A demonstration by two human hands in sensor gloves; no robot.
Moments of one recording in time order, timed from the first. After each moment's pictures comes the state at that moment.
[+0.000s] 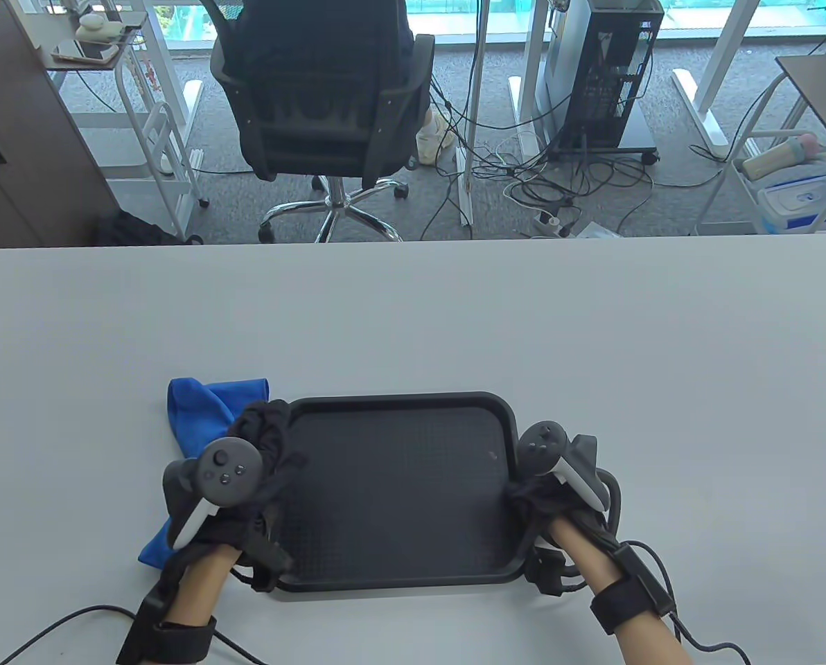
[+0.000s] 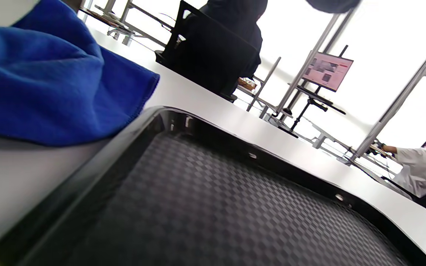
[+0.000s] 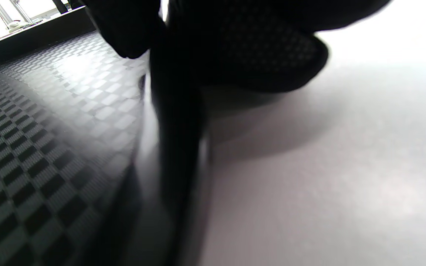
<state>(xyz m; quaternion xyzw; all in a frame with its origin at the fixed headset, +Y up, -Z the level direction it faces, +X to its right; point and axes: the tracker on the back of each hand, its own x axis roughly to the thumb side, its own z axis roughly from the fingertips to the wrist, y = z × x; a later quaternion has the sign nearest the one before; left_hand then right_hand) -0.248 -0.696 -0.276 0.00 -0.02 0.26 0.96 0.159 -0.765 -0.304 -0.05 0.22 0.96 0.18</state>
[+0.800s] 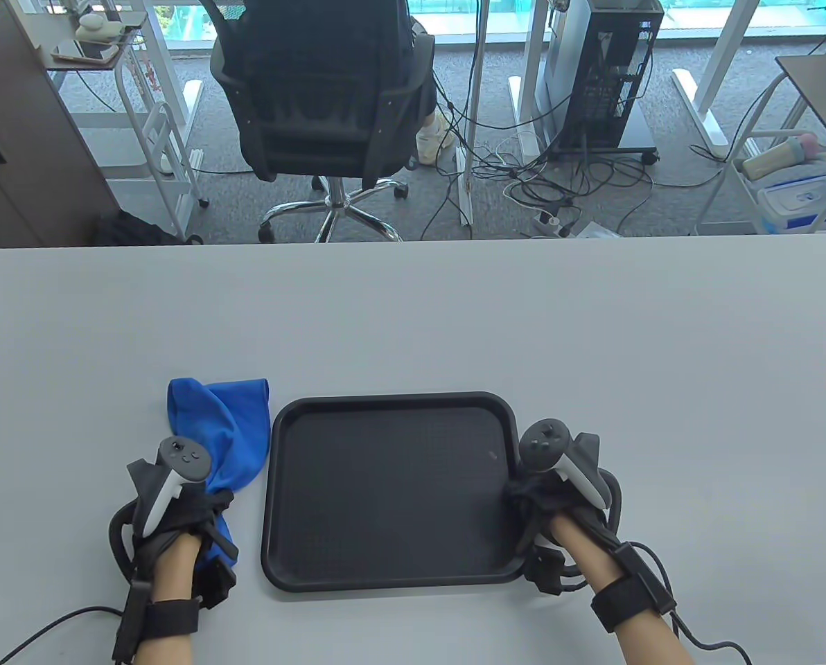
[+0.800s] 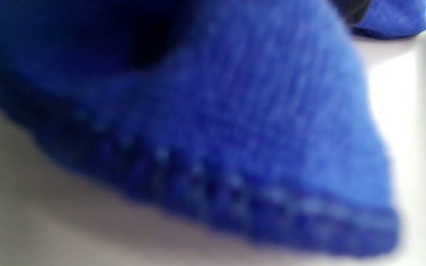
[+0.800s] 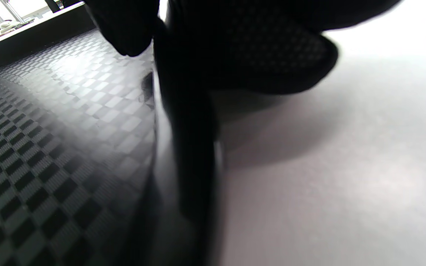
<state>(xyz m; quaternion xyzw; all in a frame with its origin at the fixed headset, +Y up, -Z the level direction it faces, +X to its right) -0.319 -0.773 -0.283 -0.23 0.24 0.12 0.93 0.160 -0.766 -0.306 -0.06 0.23 0.95 0.19</state>
